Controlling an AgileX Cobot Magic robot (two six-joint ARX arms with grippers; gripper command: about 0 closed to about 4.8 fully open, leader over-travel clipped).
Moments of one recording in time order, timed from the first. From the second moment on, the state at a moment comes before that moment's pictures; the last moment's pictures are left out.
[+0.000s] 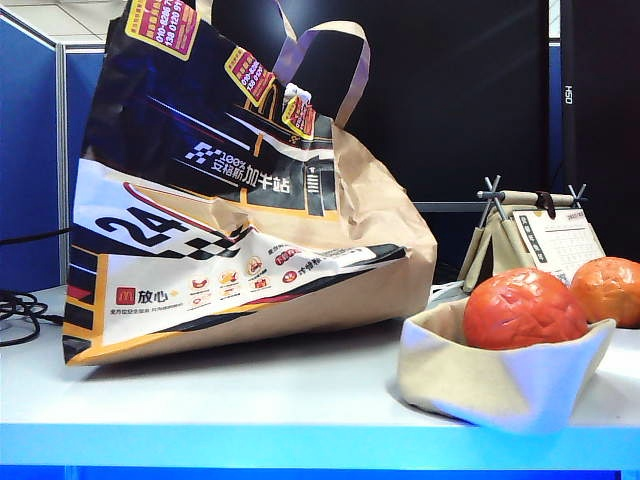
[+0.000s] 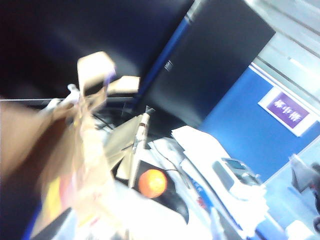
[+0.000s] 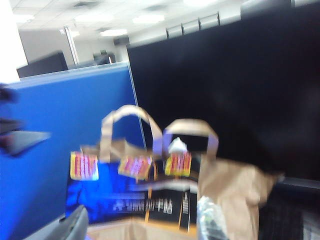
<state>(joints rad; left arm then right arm) -0.07 0.91 0.95 -0.04 0.85 -0.53 0.04 0.40 0.63 0.07 -0.62 0.33</state>
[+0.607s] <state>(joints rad) -0.23 1.35 1.34 -0.25 0.76 -0.40 0.04 0.40 0.63 0.07 -0.63 0.33</state>
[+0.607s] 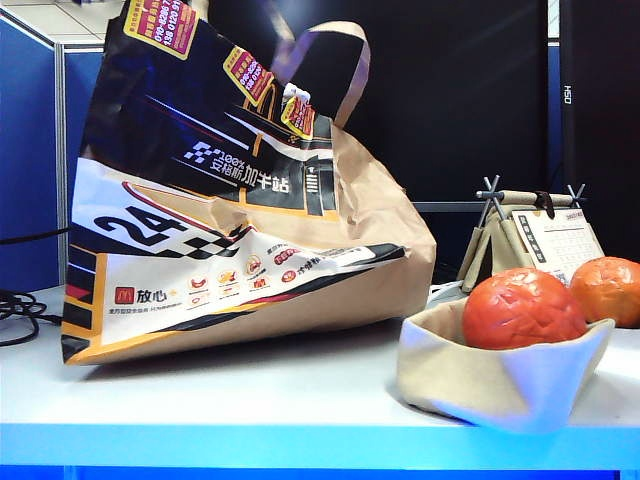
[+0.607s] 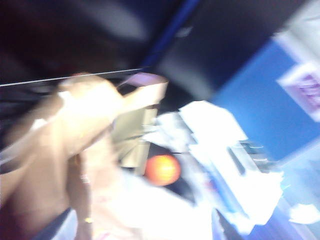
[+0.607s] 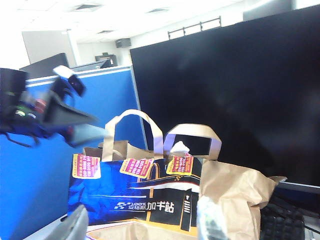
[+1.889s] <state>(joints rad) -0.28 1.42 1.59 -0.70 0.44 -0.11 0.04 0.41 0.63 0.02 -0.62 0.33</state>
